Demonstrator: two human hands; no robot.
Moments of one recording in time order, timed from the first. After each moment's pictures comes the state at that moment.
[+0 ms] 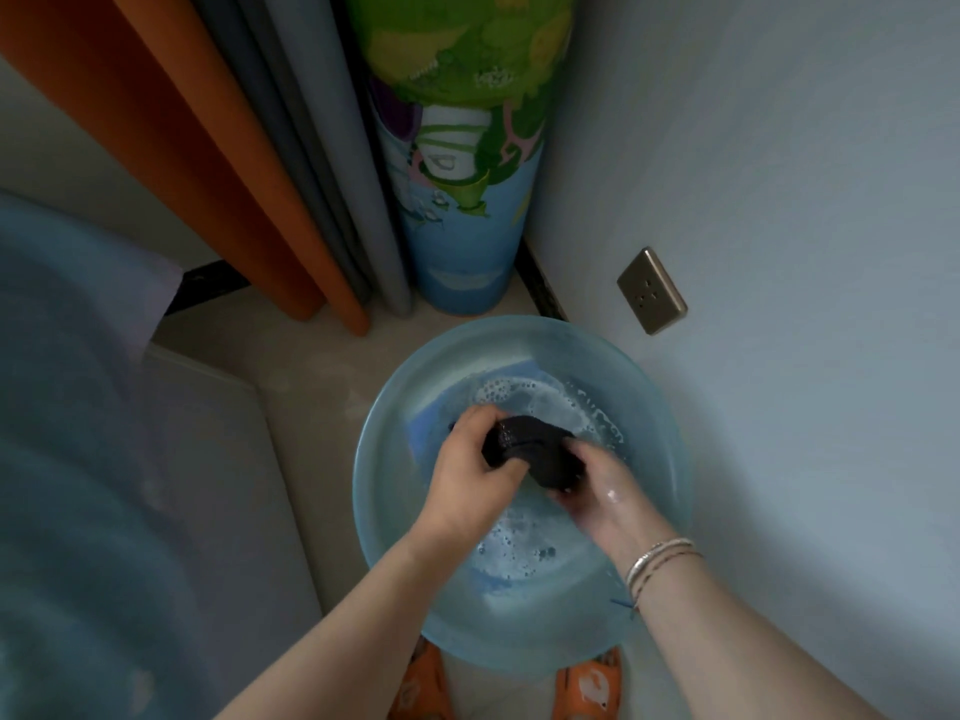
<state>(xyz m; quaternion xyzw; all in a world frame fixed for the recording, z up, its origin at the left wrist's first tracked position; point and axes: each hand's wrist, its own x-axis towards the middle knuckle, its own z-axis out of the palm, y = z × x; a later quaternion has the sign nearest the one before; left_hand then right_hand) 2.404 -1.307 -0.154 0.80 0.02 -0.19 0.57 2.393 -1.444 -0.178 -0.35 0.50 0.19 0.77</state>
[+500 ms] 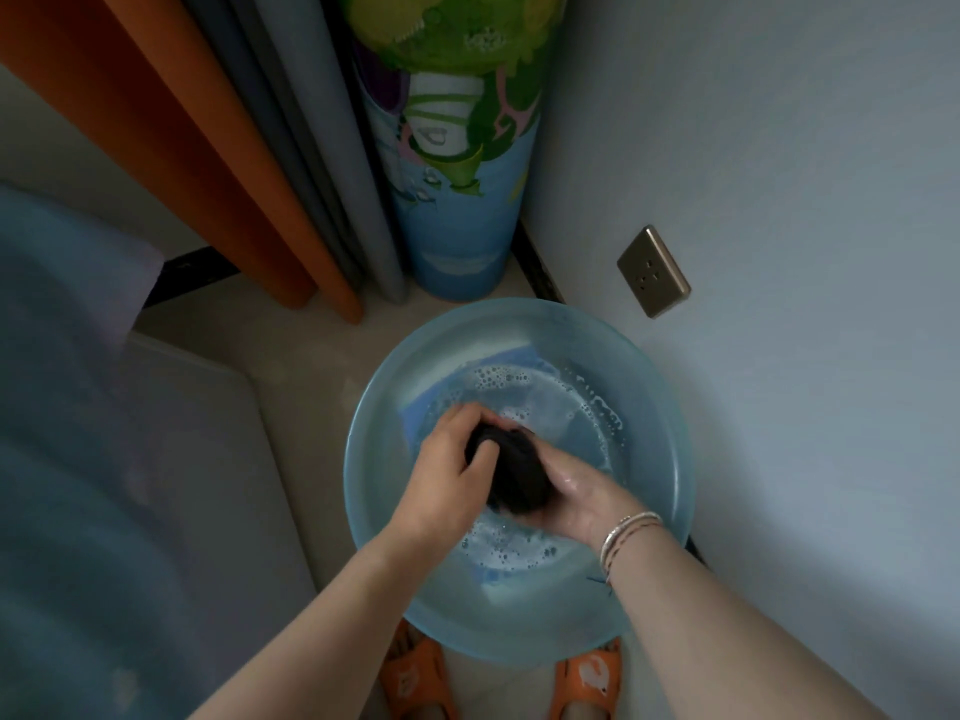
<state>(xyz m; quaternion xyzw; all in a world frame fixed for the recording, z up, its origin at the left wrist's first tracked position) 2.398 -1.292 -0.156 0.82 0.00 -0.21 0.54 2.394 -1.425 -0.188 -0.30 0.40 0.42 0.76</state>
